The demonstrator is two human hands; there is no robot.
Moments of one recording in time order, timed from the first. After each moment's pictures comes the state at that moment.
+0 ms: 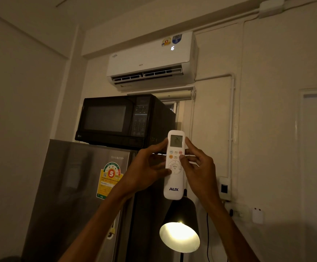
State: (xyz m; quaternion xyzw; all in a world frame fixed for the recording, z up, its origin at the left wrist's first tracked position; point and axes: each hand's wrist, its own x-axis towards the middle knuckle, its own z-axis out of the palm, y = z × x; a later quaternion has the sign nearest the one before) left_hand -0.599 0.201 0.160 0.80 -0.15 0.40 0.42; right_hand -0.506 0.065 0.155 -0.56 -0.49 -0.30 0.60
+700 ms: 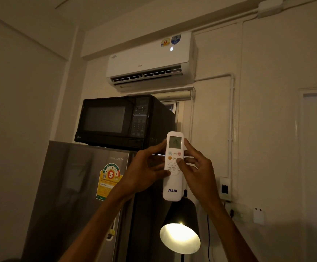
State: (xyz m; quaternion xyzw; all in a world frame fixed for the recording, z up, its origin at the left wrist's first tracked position) left_hand -0.601 0.200 0.160 0.80 -0.14 0.40 0.43; right_hand -0.504 0.064 0.152 -0.56 -0.50 -0.25 0.61
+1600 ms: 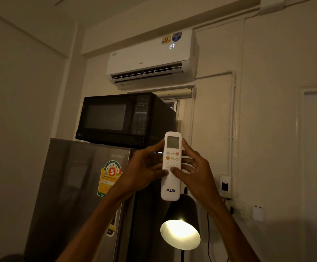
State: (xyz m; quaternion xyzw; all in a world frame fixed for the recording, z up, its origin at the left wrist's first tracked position) left_hand -0.605 0.206 0.152 0.80 -0.13 0.40 0.43; right_hand -0.508 0.062 0.146 -0.58 -0.52 -0.18 0.60
